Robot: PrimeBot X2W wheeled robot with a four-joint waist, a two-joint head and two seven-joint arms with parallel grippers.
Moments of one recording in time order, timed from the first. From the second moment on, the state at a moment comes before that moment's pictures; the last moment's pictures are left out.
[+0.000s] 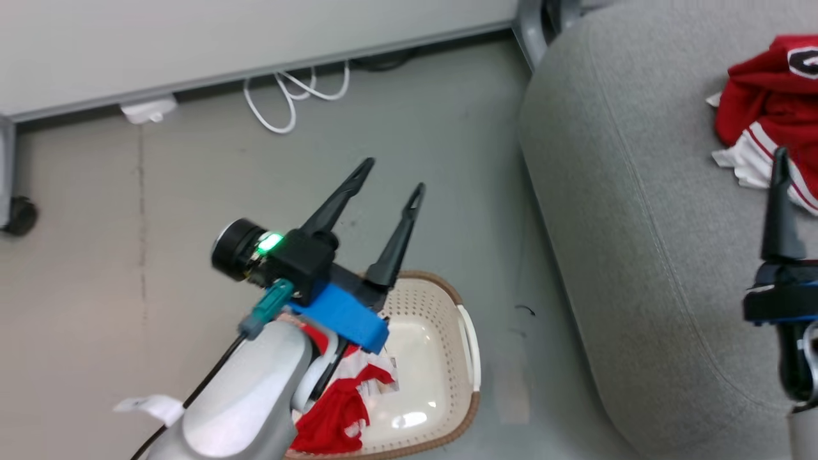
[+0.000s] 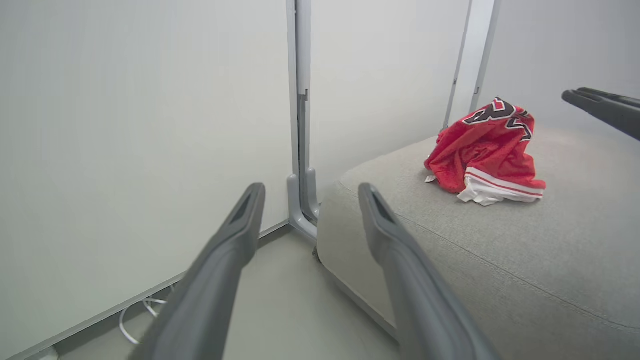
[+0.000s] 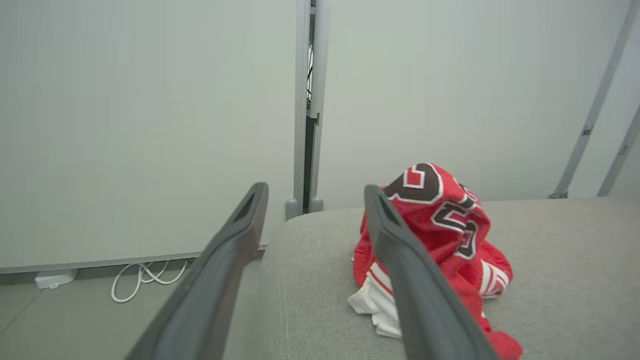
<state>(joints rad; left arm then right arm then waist) -0.57 0.21 -0.70 0.32 -0.40 -0.01 -0.26 -0.34 -0.23 -0.21 0.21 0.18 0.13 -0.26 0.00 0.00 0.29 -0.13</state>
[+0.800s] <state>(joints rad) -0.21 0.14 -0.26 0.23 -0.27 -0.05 -0.26 -0.13 -0.11 -0.09 0.13 0.15 0.13 -0.26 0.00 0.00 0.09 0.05</state>
